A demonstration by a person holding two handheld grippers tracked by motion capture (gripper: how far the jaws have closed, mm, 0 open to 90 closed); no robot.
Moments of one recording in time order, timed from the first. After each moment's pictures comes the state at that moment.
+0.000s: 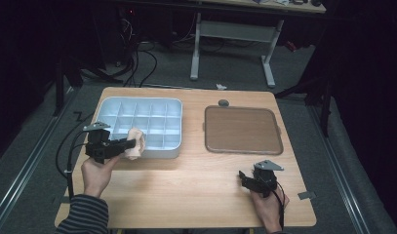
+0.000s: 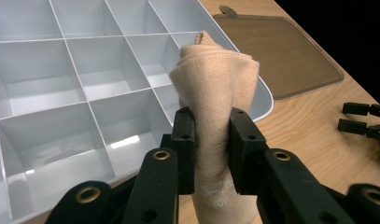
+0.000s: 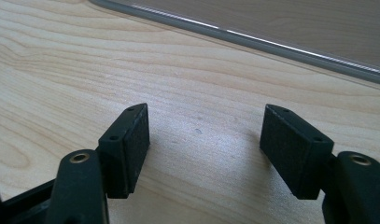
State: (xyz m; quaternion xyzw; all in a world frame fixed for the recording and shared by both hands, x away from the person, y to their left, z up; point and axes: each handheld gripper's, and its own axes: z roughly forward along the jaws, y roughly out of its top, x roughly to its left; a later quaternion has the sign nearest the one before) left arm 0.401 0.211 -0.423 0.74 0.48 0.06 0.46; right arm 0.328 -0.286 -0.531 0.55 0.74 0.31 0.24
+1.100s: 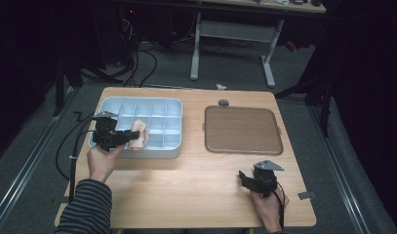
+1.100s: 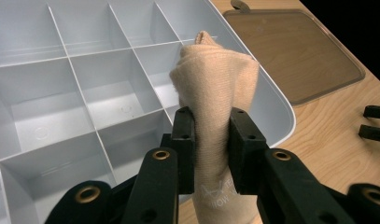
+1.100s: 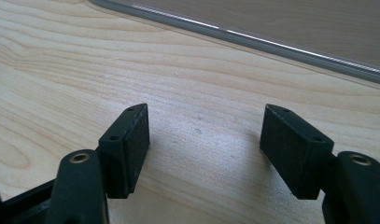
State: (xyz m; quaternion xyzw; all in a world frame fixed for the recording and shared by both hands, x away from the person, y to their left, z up) left arm 0.439 0.197 -0.416 0.76 0.48 0.06 0.43; right arm 0.328 -0.287 -0.531 0.55 0.74 0.31 0.24
